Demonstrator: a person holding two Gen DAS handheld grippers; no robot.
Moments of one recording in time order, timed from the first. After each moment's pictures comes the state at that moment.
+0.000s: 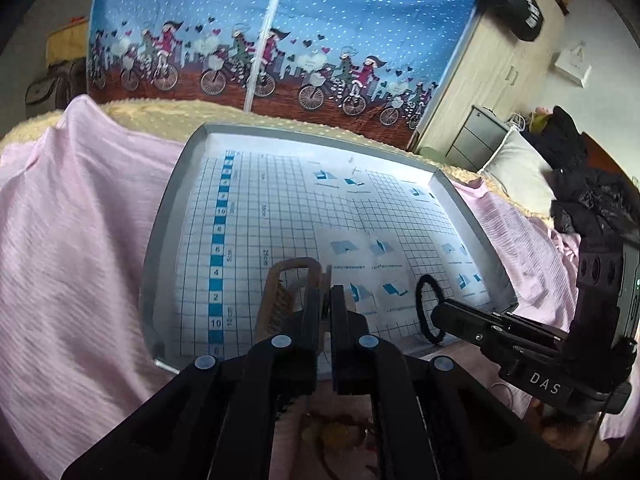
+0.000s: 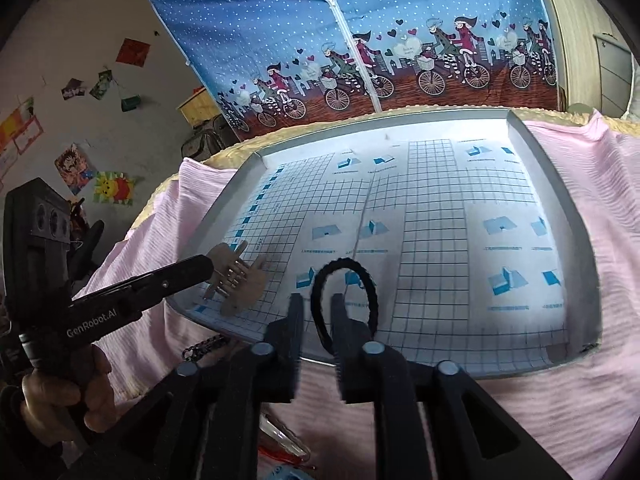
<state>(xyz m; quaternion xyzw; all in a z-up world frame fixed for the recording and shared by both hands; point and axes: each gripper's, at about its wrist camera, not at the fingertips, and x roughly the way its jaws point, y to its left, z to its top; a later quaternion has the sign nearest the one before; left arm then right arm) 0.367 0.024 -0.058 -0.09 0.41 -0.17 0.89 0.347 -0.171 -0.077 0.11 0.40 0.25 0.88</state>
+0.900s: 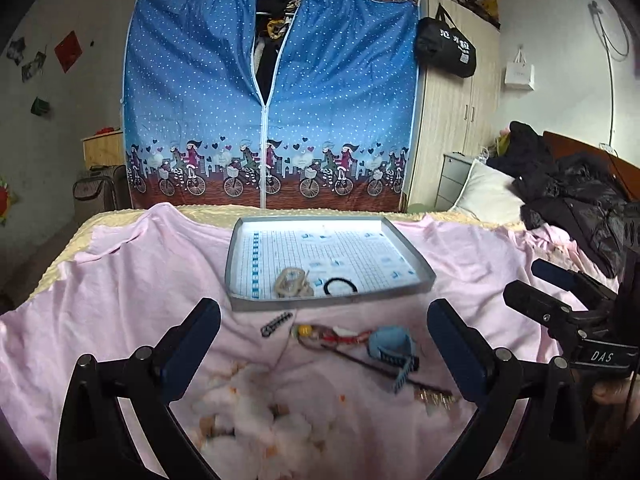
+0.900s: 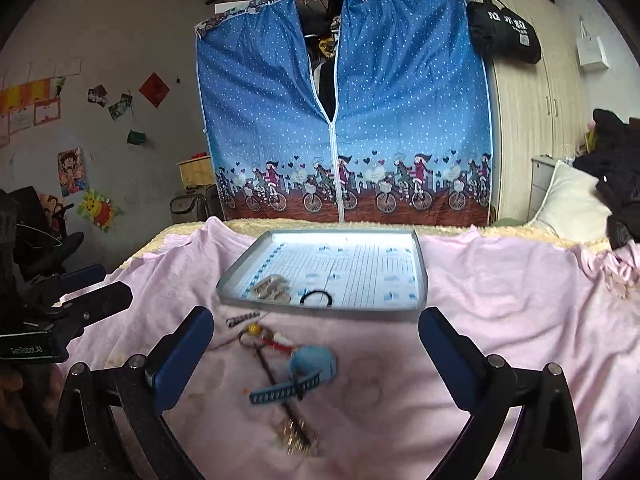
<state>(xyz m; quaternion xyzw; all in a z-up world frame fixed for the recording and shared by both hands) 0.110 0.003 0.036 0.00 0.23 -0.14 0.96 0.109 -0.203 0.023 0.02 0.22 0.16 0.96</state>
